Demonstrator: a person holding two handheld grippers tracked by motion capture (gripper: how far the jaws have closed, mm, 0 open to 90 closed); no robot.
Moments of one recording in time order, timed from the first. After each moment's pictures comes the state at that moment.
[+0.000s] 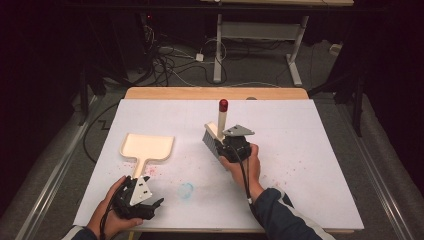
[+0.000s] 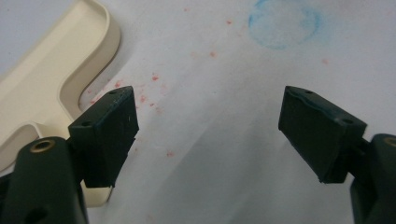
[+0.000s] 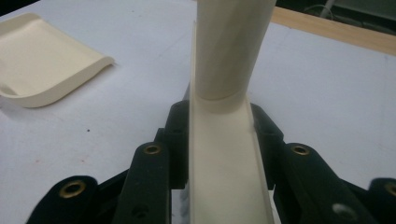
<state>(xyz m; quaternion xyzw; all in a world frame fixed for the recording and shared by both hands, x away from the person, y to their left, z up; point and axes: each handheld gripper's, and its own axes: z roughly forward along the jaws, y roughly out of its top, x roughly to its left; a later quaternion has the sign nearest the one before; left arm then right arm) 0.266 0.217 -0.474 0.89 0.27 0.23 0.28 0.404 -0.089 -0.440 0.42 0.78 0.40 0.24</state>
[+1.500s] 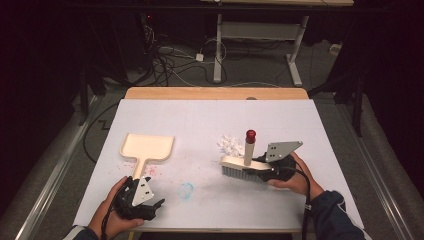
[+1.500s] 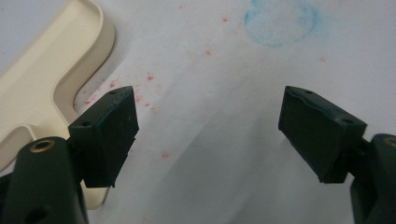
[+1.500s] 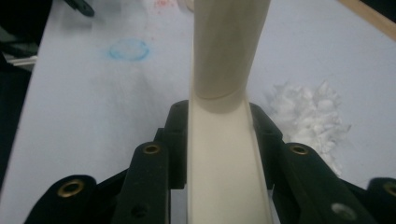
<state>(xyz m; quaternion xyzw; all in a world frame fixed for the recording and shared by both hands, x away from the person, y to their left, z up) 0.266 0.213 -0.475 0.89 0.27 0.23 0.27 0.371 -0.206 -0.429 0.10 0.89 0.43 0.10</state>
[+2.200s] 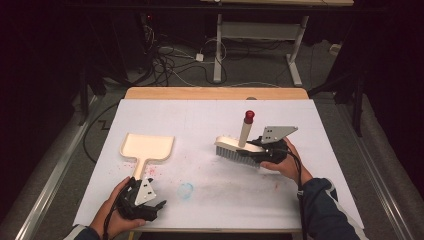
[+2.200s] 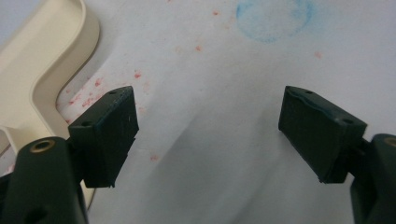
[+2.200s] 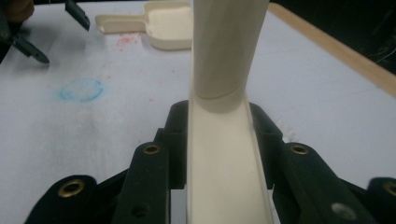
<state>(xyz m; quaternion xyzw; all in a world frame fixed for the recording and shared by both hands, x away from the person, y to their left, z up) 0.268 0.210 -0.479 0.90 0.26 0.22 0.27 0.415 -0.196 -0.427 0.12 0.86 0.49 0.12</state>
